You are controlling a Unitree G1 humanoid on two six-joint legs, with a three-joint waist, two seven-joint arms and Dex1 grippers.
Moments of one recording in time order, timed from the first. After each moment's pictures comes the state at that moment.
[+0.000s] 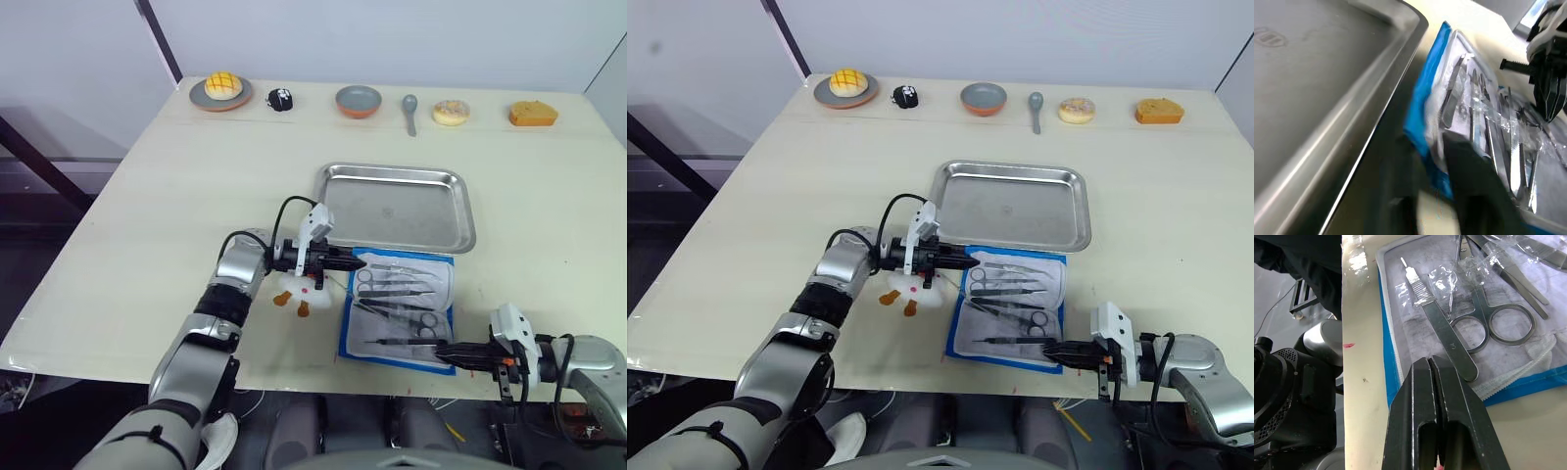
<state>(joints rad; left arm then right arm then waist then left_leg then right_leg) -0.70 0.34 -0.17 0.56 -0.22 0.36 -1.34 0.18 -0.76 0.04 -0.20 0.45 0.19 1.22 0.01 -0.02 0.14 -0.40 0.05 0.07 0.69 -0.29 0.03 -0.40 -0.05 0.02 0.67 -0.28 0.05</state>
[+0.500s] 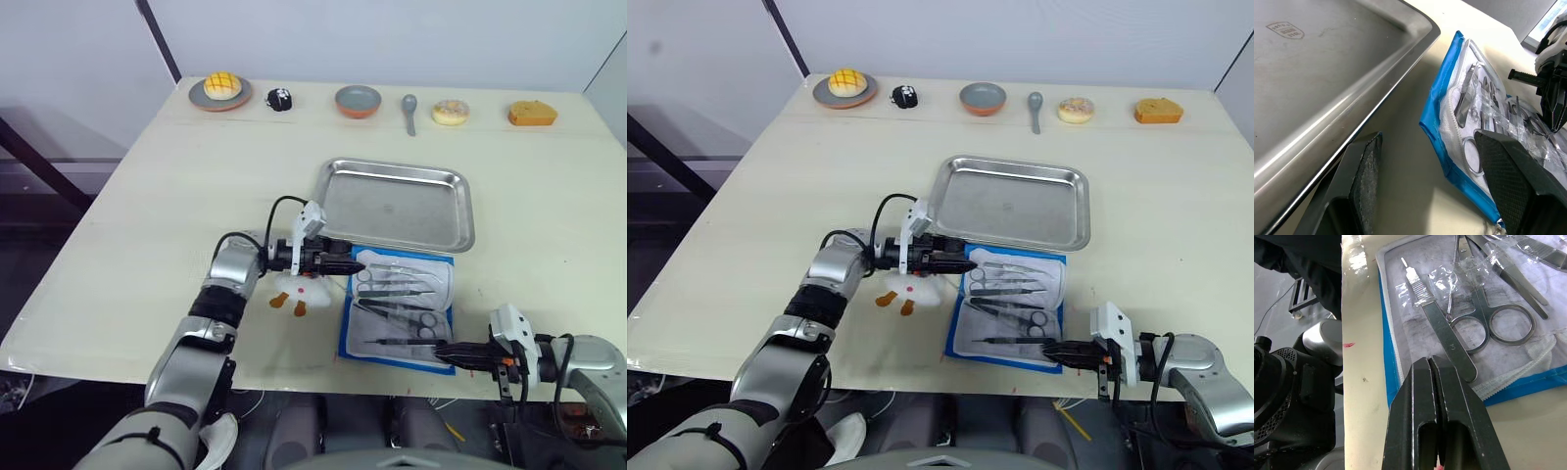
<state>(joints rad) -0.70 0.36 -0.15 0.56 -0.24 0.38 -1.33 0.19 -0.76 0.04 -0.20 0.45 0.19 1.22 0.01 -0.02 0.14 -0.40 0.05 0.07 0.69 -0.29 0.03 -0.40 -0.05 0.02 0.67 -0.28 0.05</state>
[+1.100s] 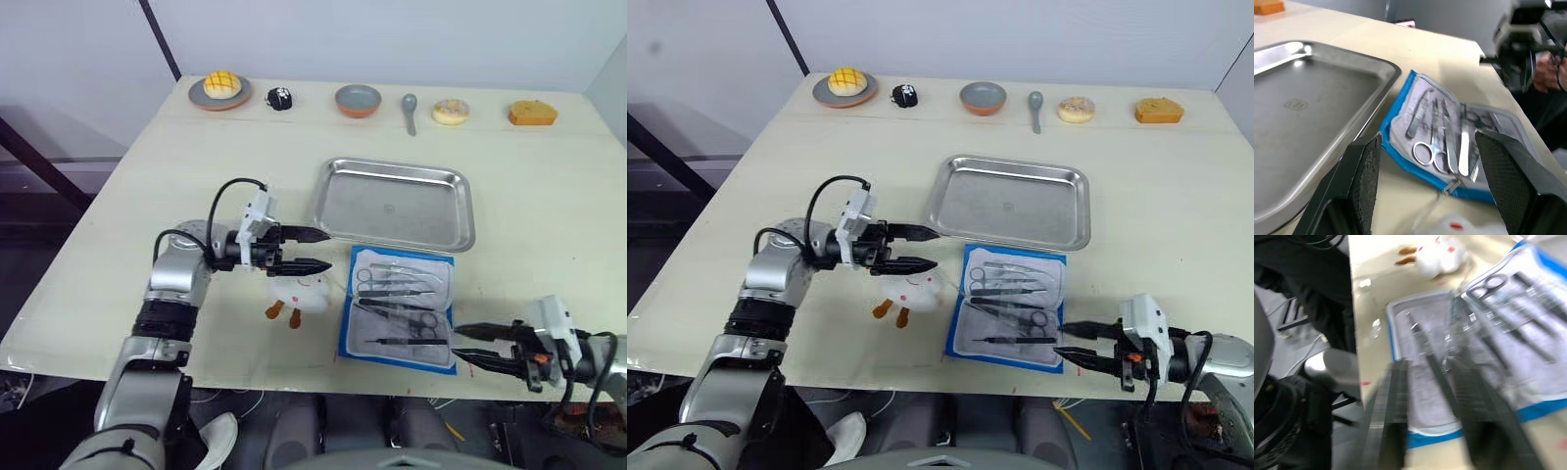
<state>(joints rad) -0.58 0.58 -0.05 0.29 -0.39 0.24 -1.53 0.28 -0.78 -0.17 -0.37 0.61 0.19 1.24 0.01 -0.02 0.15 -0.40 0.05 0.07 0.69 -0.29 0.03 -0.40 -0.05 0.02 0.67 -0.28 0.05</state>
